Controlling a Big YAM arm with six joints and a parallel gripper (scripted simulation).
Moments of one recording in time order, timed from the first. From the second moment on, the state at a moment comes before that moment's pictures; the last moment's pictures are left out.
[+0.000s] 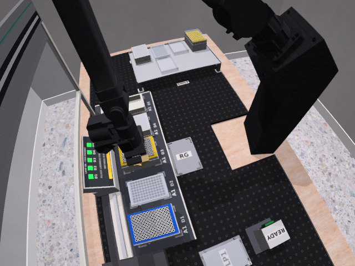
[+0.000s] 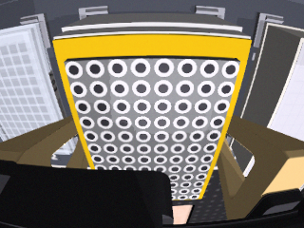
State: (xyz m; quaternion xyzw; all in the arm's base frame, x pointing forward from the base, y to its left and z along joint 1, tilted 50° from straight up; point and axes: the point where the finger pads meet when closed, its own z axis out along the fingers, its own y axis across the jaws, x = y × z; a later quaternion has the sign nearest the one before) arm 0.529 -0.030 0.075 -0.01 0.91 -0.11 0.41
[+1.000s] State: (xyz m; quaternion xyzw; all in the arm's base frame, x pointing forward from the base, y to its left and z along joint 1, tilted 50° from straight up) arm 0.515 -0.027 0.084 -0.01 0.91 -0.11 0.41
